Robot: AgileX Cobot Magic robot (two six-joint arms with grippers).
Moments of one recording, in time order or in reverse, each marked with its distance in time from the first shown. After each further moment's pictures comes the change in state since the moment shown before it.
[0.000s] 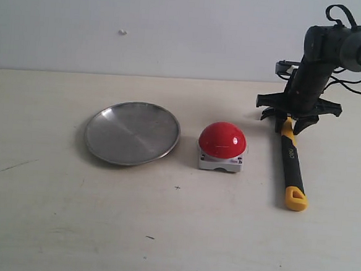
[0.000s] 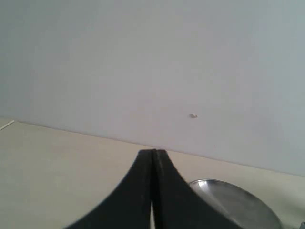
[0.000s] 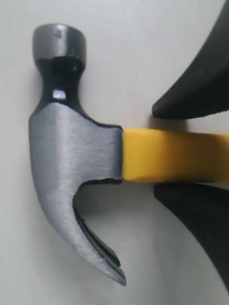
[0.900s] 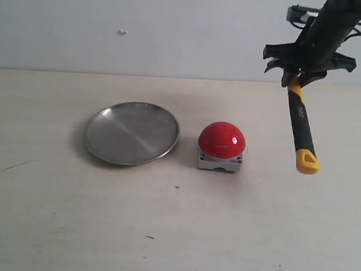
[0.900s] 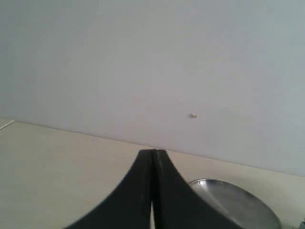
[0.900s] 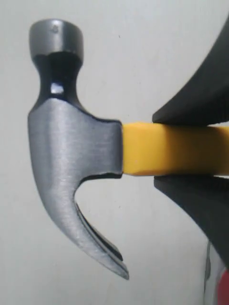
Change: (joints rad) left arm 0.000 0.000 0.000 0.000 0.000 0.000; right arm 0.000 -0.210 0.003 0.071 0.003 -0.067
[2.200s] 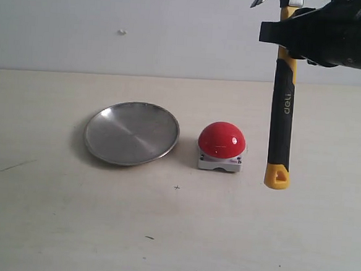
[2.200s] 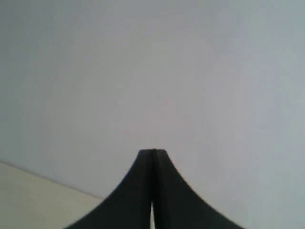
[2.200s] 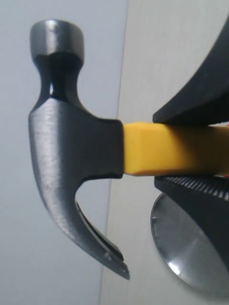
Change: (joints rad) left arm 0.000 0.317 -0.408 -0.069 0.053 -0.198; right arm 0.281 -0.953 1.201 0.353 -1.097 -0.392
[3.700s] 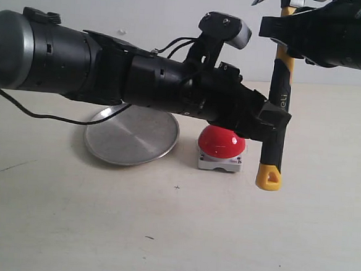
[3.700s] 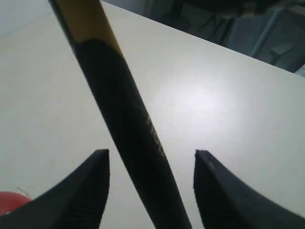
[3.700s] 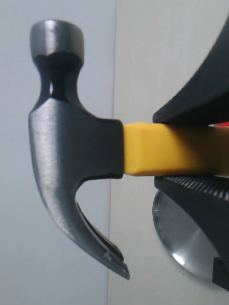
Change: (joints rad) left arm -0.687 1.601 -0.898 -0.291 0.515 0.775; right arm 0.001 0.000 0.000 0.044 0.005 0.023
